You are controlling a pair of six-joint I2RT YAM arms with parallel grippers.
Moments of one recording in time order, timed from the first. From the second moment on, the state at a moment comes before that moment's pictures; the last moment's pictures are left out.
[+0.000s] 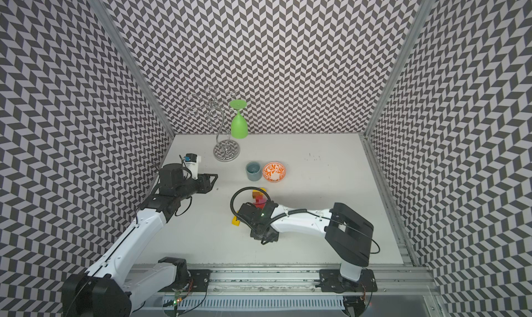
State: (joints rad) left arm -0.12 1.05 0.76 -0.27 0.30 -0.20; right arm 1.15 1.75 1.17 -0.81 0.08 1.30
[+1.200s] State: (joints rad) left arm -0.12 1.04 0.76 -0.27 0.31 -0.20; right arm 1.15 1.80 1.21 -0.83 0.07 1.33
